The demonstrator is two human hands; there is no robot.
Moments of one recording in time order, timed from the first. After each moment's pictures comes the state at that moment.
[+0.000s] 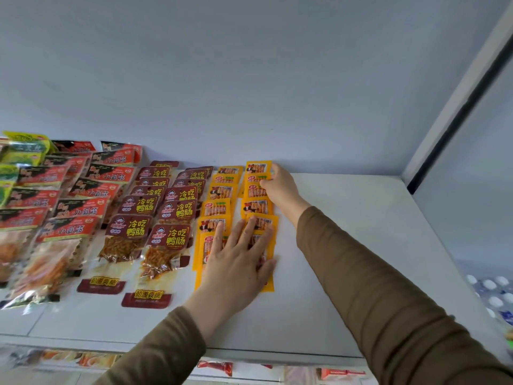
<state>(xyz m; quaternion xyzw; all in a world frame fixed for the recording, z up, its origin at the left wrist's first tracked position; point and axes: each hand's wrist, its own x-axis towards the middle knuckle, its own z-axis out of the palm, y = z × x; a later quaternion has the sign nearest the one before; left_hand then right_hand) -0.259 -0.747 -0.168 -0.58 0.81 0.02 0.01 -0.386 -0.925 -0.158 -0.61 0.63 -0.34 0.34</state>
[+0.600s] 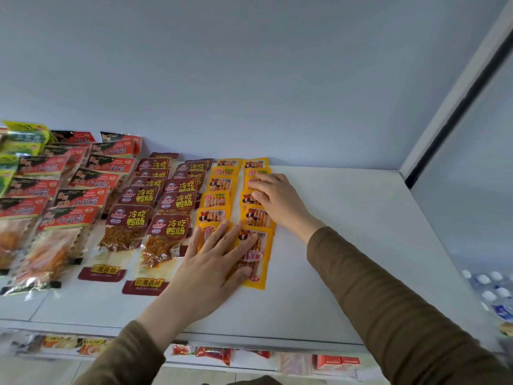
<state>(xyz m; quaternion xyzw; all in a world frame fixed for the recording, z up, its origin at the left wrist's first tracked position) -0.209 -0.722 -0.169 -0.54 0.84 0.08 -0.01 -0.406 -0.880 -0.179 -0.82 0.52 -0.20 0.11</state>
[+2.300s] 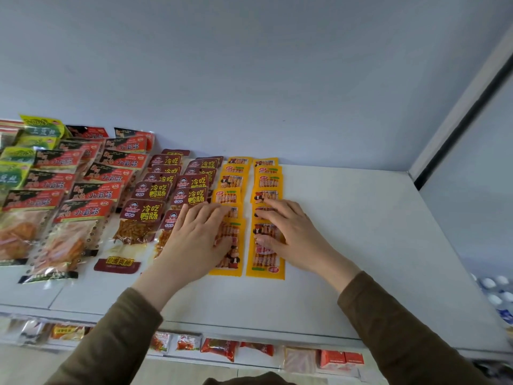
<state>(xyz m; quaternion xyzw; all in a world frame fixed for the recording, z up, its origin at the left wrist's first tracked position) -0.171 -0.751 -0.157 -0.61 0.78 0.06 -0.11 -0.417 -0.791 -0.174 -0.85 0.48 -0.15 0.14</state>
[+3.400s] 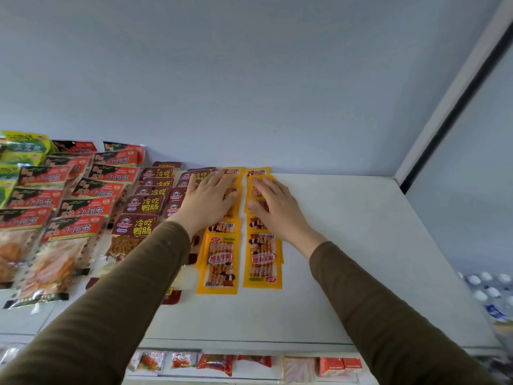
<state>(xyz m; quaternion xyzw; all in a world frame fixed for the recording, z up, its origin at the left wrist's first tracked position) -0.179 -0.881 -0.159 -0.60 0.79 0.06 -0.09 -0.390 -0.859 -0.177 -0.78 0.57 -0.21 0.13</state>
